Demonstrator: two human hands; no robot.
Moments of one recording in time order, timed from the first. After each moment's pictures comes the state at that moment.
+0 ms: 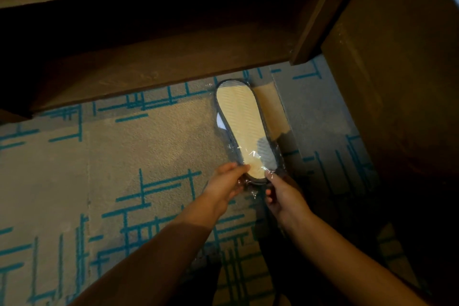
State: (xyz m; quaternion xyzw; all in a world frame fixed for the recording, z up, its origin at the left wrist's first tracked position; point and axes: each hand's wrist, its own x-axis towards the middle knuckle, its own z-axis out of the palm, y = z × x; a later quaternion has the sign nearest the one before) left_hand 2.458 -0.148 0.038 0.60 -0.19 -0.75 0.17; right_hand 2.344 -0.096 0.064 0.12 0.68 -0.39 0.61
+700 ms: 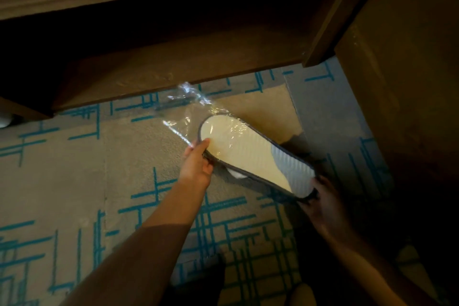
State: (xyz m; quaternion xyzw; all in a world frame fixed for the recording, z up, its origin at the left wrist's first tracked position) left_hand 2.514 -0.197 0.036 0.58 -0.02 -0.70 0.42; right_hand 2.299 -0.071 0.040 0.08 0.65 -0.51 0.56
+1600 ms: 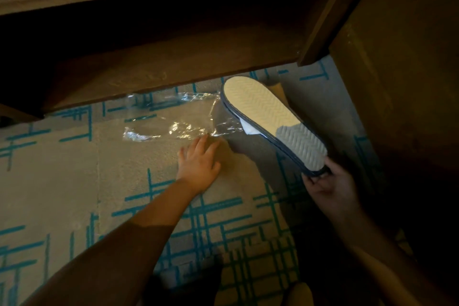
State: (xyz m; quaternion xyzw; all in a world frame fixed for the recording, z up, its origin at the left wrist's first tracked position) left_hand 2.528 -0.193 0.015 0.56 -0.79 -0.24 -0.09; right_hand 2.275 -0.096 0.057 0.18 0.55 -0.59 0.56
